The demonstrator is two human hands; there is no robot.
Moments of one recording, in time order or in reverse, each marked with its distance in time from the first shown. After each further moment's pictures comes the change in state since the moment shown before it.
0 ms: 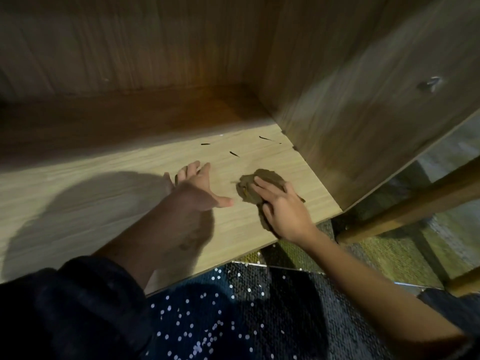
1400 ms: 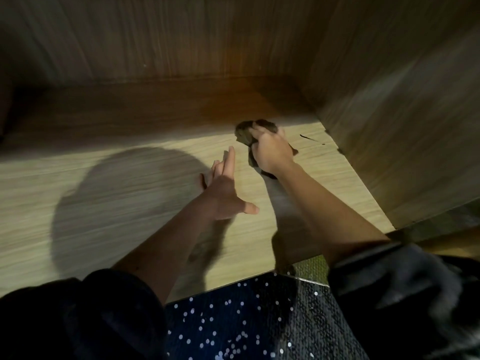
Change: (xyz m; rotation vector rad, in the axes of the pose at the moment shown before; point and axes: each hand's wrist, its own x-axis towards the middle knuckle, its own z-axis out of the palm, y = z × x) left_hand 0.008 -0.023 0.009 -0.422 -0.024 0.079; right_hand 0.154 -0.050 0.017 -0.013 0.009 0.057
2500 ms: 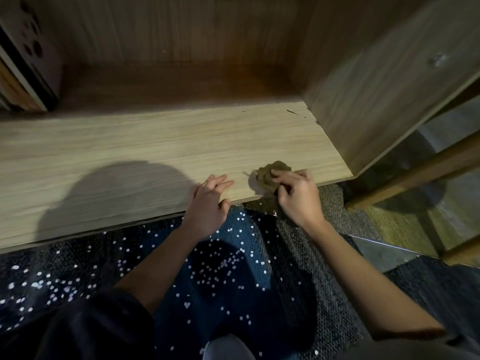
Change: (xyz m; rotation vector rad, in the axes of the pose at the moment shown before) left_hand -0.142 -0.053 0.054 0.212 0.279 0.195; right_hand -0.237 0.001 -0.020 0.246 0.156 0.018
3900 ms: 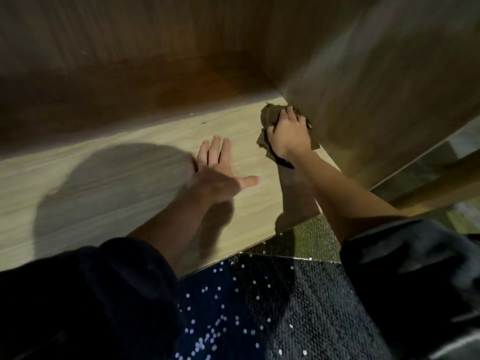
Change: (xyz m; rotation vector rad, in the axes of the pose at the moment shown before) left_hand 0.179 0.052 0.023 0.285 -0.307 -0.124; right_hand 0.210 0.094 0.011 -0.397 -0.122 0.253
